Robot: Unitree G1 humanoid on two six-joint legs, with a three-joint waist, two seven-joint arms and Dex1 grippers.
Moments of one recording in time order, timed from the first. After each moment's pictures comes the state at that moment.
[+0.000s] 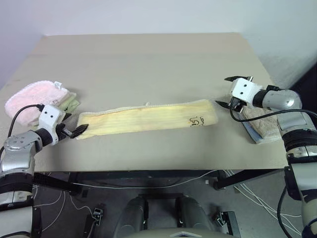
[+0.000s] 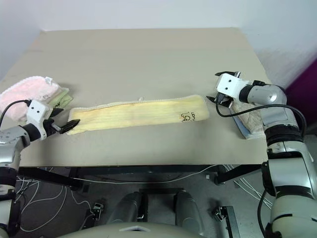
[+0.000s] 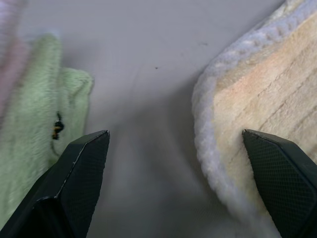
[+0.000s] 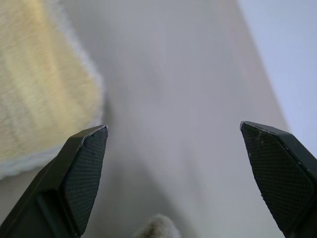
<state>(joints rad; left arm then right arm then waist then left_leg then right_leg) -0.35 0.79 0.25 0.54 -0.23 0.06 -0.86 -0.79 -0.79 0.09 0.72 -0.14 -0.36 0.82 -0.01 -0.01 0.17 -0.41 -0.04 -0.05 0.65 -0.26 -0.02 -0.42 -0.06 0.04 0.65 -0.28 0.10</state>
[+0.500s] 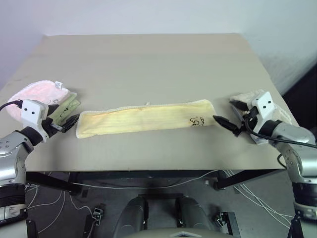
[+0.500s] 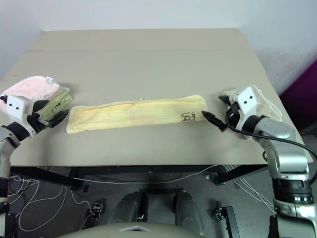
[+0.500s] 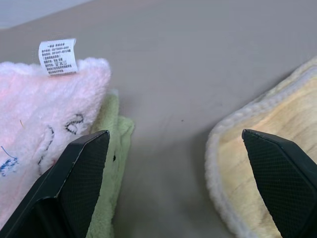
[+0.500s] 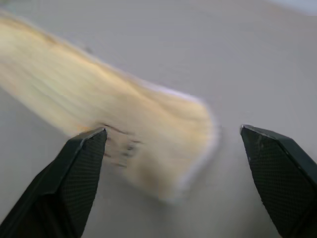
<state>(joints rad) -0.22 0.78 0.38 0.27 -0.35 0.14 -0.78 -0.20 -0.66 -0.25 -0.26 0.52 0.65 0.71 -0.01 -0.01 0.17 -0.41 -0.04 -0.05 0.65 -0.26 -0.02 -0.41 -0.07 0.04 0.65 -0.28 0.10</state>
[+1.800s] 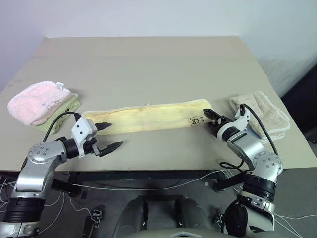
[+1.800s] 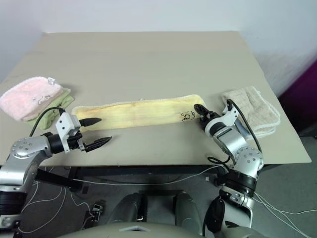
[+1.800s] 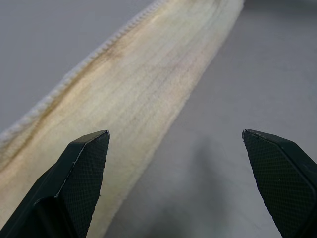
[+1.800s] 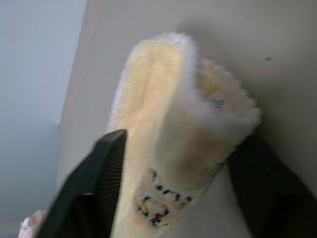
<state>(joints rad) -0.08 0.72 0.13 -0.07 -0.35 0.18 -0.98 -0.40 -0.09 -0.57 0.02 1.25 0.91 -0.37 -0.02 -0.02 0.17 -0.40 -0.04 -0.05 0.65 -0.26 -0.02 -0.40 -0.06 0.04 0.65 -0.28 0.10</state>
